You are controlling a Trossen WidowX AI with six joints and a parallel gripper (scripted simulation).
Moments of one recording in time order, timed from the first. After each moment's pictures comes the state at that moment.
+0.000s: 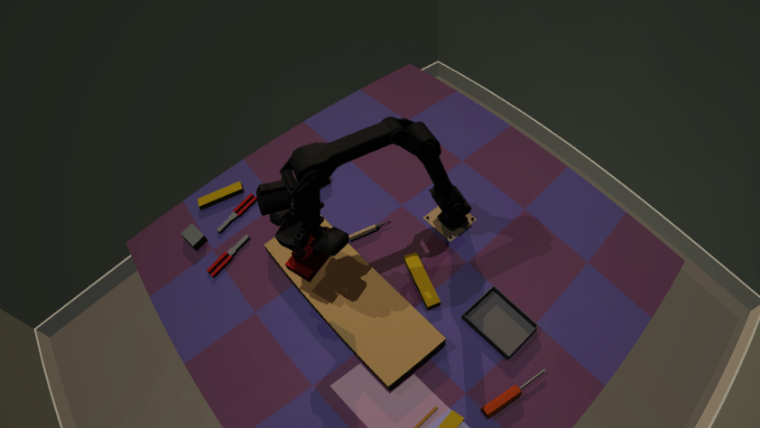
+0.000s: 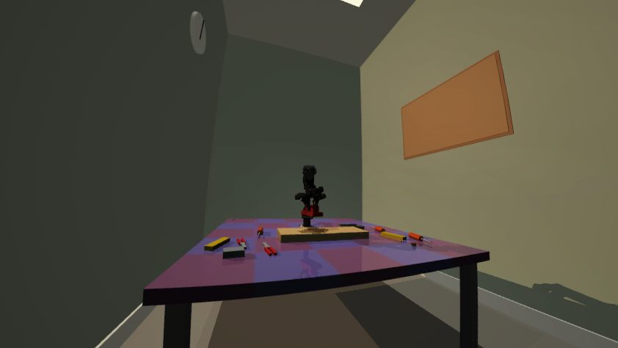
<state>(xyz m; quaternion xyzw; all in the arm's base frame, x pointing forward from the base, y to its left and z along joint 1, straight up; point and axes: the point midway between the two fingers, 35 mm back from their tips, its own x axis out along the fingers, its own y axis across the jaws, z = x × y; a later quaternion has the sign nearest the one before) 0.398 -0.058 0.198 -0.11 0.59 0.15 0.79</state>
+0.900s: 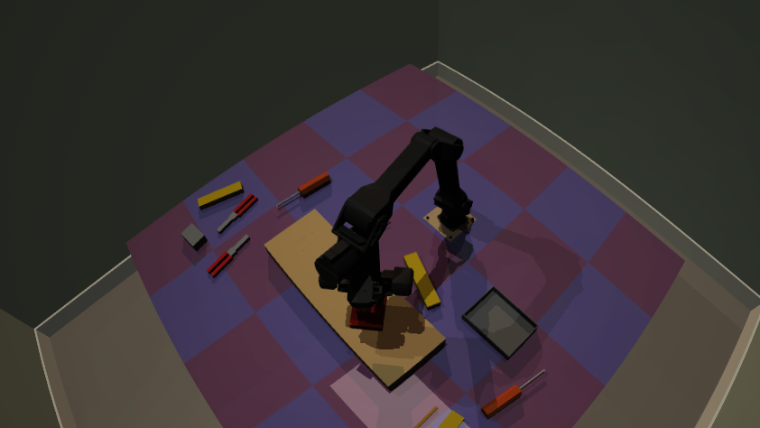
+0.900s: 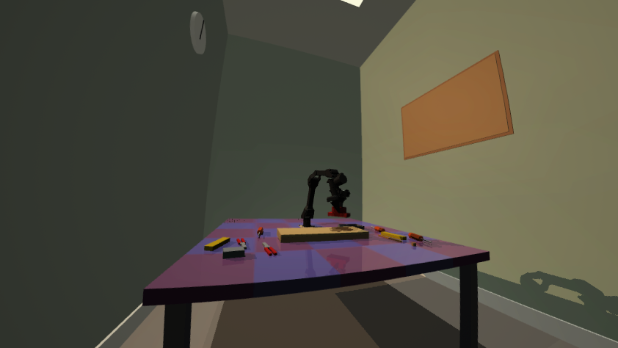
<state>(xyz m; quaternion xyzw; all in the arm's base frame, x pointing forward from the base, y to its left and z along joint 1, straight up) 0.364 0.123 0.189 -0.24 0.55 0.32 0.74</state>
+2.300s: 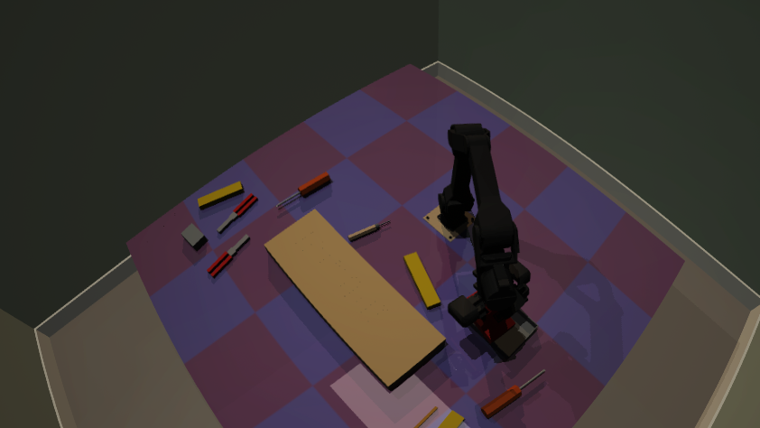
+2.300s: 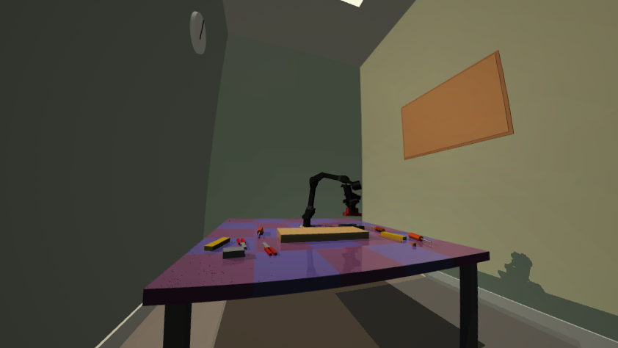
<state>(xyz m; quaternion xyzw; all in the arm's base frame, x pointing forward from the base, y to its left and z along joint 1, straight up) 0.173 0.307 0.171 -0.41 0.44 0.55 0.59</state>
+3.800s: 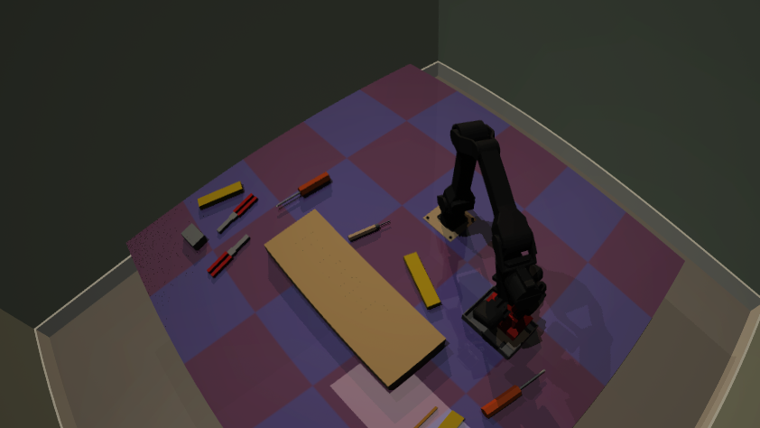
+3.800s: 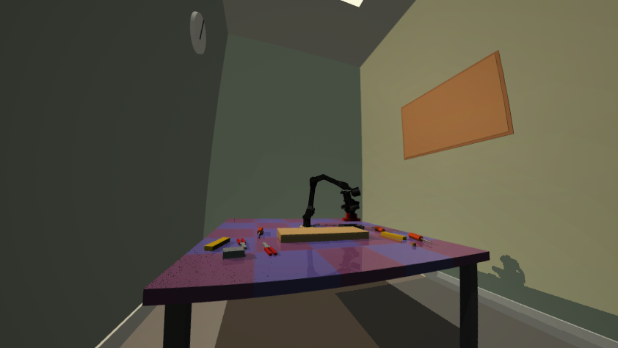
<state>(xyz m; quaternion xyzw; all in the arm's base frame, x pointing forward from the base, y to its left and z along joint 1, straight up) 0.119 0.328 0.125 -0.44 0.40 0.59 0.55</state>
